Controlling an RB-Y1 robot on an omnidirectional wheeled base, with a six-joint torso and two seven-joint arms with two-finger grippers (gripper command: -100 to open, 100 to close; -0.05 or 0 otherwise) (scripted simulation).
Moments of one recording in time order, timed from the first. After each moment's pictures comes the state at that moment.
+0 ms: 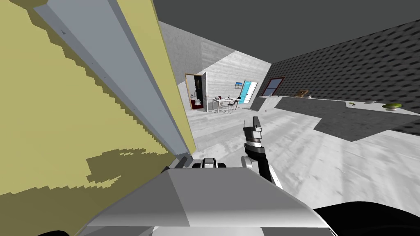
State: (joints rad) left arm 1.48 0.52 -0.25 -2.60 -0.39 -0.59 -0.38; right arm 0.51 0.01 -0.04 -2.32 0.06 -0.46 -0.01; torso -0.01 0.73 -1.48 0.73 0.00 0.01
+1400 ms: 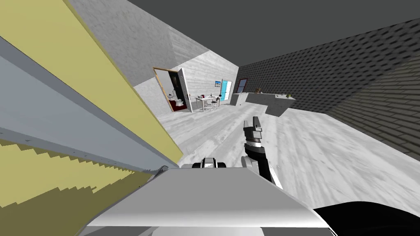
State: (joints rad) left arm 1.76 0.43 -0.12 -2.53 -0.16 -0.81 -0.43; right arm 0.51 0.01 -0.04 -2.32 0.06 -0.46 -0.01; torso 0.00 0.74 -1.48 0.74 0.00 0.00
